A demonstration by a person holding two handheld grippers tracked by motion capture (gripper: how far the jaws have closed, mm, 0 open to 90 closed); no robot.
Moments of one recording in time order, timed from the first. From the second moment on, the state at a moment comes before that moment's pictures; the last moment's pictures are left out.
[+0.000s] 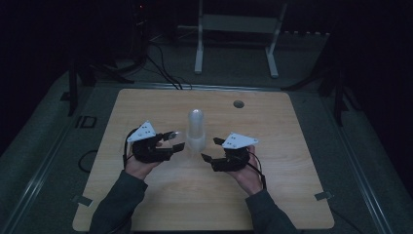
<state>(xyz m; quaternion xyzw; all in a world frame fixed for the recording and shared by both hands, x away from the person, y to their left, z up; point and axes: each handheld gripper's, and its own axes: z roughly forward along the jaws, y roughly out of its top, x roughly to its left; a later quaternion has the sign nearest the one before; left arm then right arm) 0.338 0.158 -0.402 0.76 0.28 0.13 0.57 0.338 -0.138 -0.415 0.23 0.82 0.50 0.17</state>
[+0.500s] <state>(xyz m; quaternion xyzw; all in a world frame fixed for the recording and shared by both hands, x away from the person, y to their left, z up) 0.337 0.152 -0.407 0.77 0.25 0.10 0.58 0.336 -0.132 -0.415 0.20 0.82 0.51 0.16</state>
